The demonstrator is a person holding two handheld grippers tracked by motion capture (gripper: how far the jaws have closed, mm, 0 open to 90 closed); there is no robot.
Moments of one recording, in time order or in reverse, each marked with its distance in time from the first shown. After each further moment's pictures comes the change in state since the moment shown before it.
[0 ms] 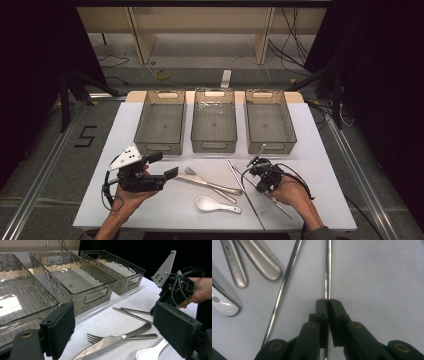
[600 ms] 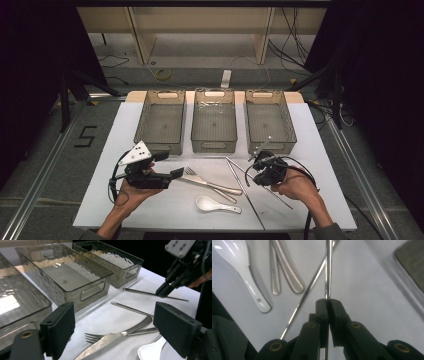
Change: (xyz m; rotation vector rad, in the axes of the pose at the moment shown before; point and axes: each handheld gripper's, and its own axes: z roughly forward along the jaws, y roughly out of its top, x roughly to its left) left arm 0.000 0.005 0.023 0.102 -0.050 0.058; right arm 0.006 0.002 -0.047 -0.148 0.035 -0.143
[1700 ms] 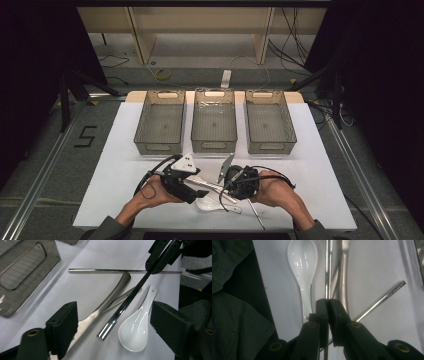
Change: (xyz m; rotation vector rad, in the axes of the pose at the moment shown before) left arm -0.034 -0.001 0.071 0.382 -0.199 0.311; right arm 0.071 0.038 0.001 0.017 0.045 -0.405
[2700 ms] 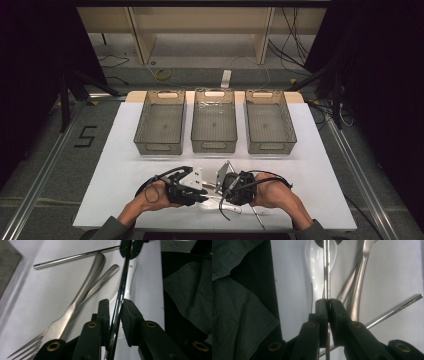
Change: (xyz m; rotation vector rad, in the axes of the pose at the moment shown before) left arm -0.018 -0.002 0.008 0.119 -0.116 0.216; right arm 0.010 0.002 0.009 0.016 0.040 -0.128
